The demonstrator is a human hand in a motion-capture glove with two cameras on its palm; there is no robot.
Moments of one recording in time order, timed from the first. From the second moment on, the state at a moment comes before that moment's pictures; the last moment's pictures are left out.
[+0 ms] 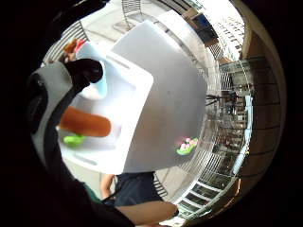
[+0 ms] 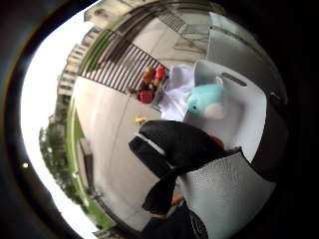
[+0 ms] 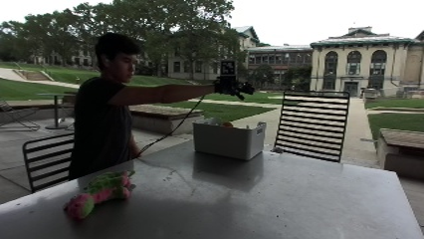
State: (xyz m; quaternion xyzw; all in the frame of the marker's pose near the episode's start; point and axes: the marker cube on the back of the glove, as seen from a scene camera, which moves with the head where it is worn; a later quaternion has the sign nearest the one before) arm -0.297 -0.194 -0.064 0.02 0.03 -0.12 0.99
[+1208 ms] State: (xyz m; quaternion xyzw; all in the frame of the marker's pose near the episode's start) arm 0.149 0.003 -0.037 0.03 0.08 0.00 1.00
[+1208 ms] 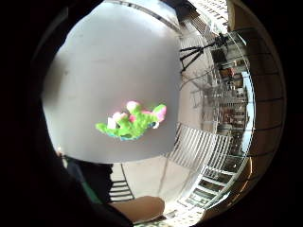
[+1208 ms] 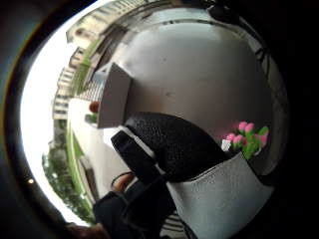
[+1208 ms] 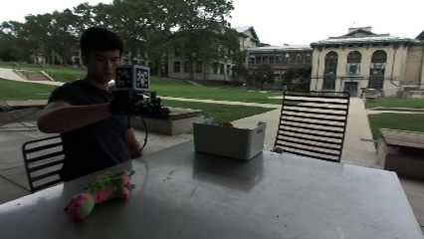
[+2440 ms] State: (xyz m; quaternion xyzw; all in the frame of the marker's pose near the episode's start) arm 0.282 0.073 0.179 0.01 0.00 0.11 0.99
